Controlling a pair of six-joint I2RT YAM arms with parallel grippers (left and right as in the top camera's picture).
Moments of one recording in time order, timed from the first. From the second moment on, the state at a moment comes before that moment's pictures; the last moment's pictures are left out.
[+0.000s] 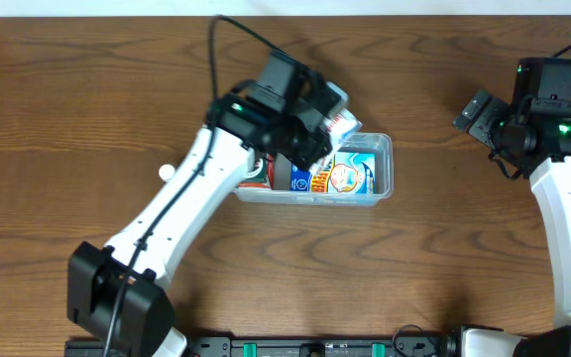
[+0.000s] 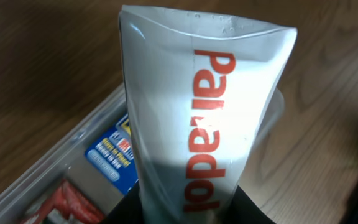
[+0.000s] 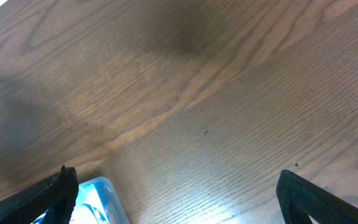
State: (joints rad) left arm -0.54 1.72 1.54 -0.87 0.36 0.16; right arm -0.08 1.46 1.33 -0.89 0.09 0.53
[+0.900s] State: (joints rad) left arm -0.67 1.89 1.50 -0.78 0.26 0.54; right arm -0.08 1.46 1.33 -0.89 0.09 0.53
